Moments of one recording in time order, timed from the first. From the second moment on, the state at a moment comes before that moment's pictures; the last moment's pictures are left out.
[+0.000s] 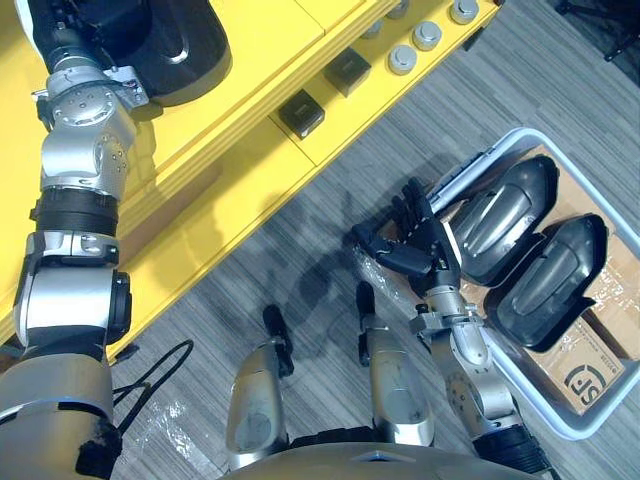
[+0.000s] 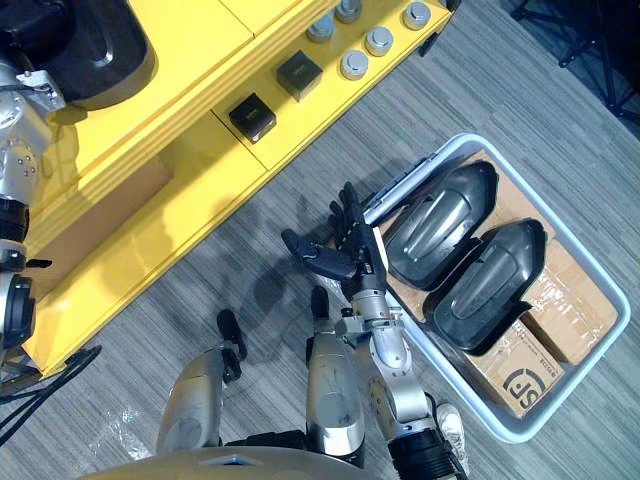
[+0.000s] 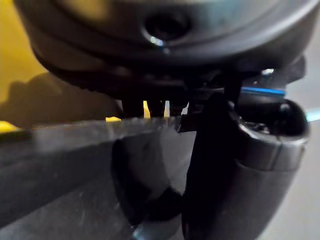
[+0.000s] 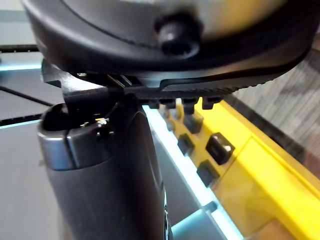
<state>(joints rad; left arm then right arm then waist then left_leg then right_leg) -1.08 0.72 -0.06 0.64 -0.50 0.16 0.45 0.07 -0.19 0.22 -0.08 0.40 -0.21 -0.06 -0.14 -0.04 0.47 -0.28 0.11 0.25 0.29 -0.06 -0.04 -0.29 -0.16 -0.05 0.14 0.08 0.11</state>
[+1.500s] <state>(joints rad) -0.64 0.60 0.24 0.51 -0.35 0.06 0.71 0.03 -0.21 0.41 -0.18 0.33 -0.27 0.03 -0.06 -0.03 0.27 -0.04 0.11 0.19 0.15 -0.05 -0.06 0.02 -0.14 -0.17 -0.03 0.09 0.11</state>
